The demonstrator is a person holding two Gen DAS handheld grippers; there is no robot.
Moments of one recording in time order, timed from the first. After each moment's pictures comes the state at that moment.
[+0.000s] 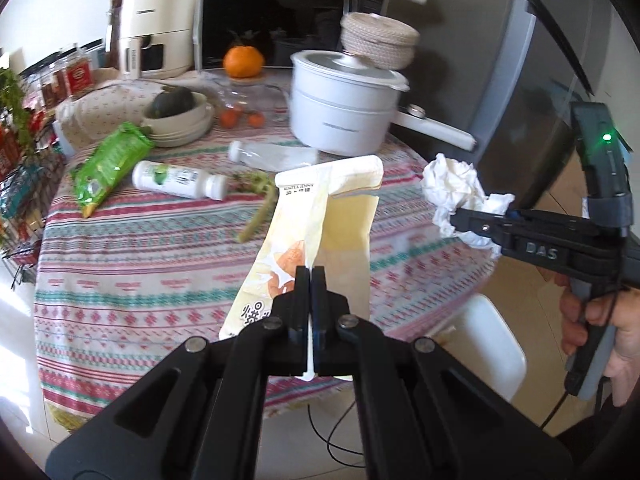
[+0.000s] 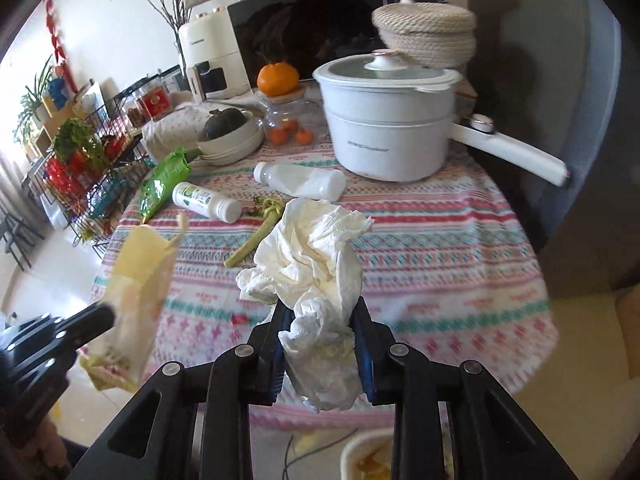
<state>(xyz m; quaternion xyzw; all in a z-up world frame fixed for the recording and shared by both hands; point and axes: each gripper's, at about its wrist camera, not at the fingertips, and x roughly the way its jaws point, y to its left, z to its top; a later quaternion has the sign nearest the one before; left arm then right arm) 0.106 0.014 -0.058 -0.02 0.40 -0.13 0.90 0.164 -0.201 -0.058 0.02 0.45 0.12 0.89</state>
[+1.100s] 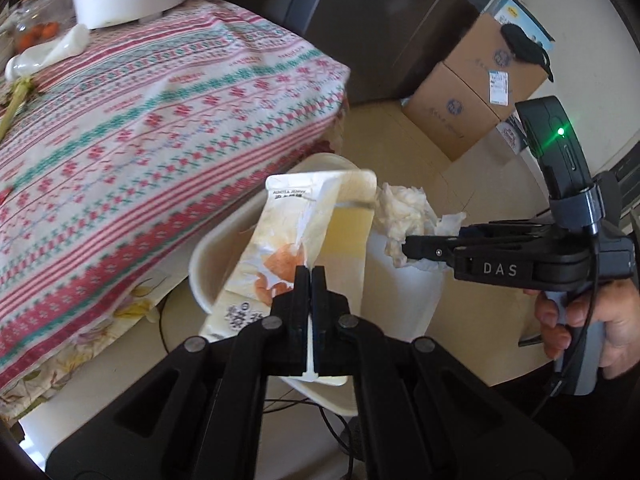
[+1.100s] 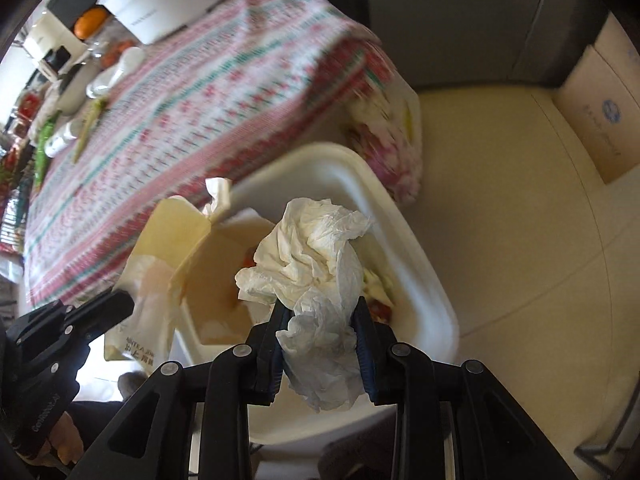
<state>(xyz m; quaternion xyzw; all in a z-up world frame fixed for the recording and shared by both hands) 0.058 -0.172 -0.170 0.02 0.53 -0.35 0.78 0.044 -0.383 -0.186 0.13 0.63 -0.04 0.77</state>
